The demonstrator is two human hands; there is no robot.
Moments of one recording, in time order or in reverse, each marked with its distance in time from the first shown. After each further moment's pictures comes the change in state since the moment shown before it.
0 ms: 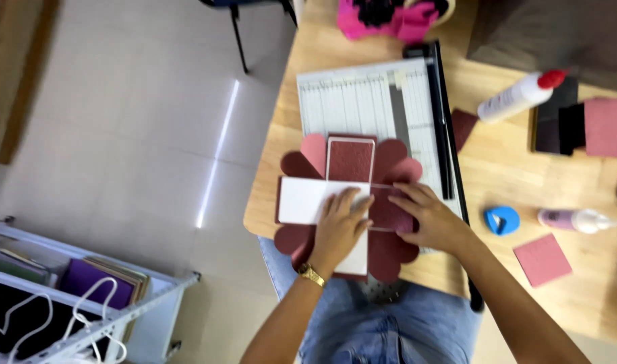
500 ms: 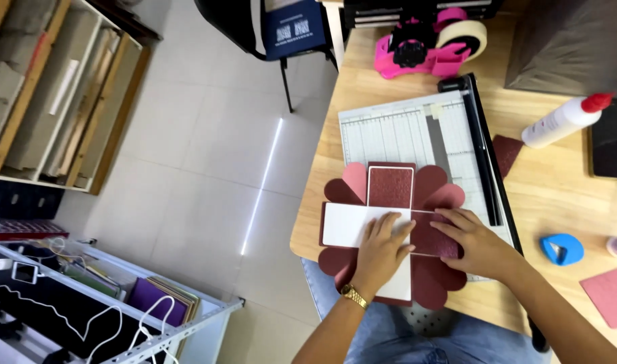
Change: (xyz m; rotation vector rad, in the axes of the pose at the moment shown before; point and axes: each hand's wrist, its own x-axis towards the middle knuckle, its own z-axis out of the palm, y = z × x) left_hand 0.002 0.003 -0.007 -0.007 -0.006 0.000; right_hand -0.005 0.020 0.022 -0.064 -0.011 0.044
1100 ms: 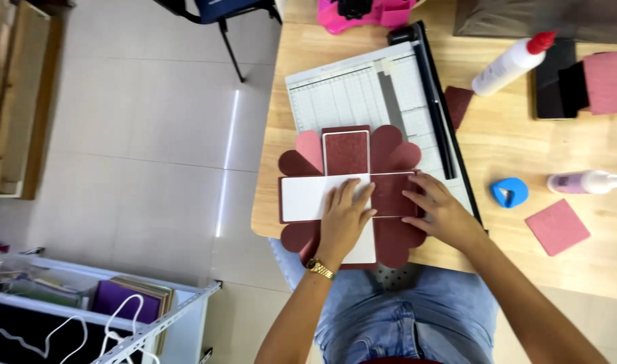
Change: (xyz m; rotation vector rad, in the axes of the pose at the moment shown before) left_hand 0.004 0.001 -0.006 0.016 -0.063 -0.002; right_hand -0.034 -0.007 0.019 0.002 0.329 -0.051
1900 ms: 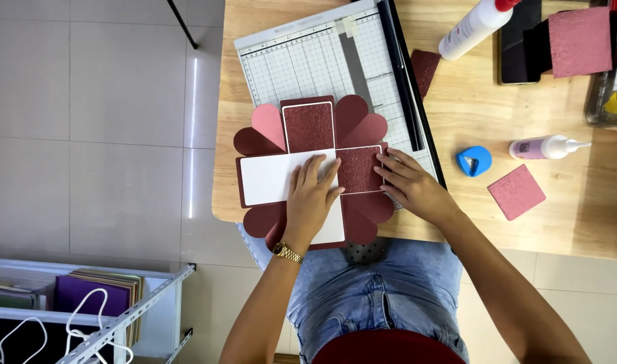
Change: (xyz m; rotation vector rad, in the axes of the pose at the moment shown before) left_hand 0.000 0.003 -0.005 0.054 -0.105 -0.052; right_hand 0.004 -0.011 -0.023 0.049 -0.020 -0.027
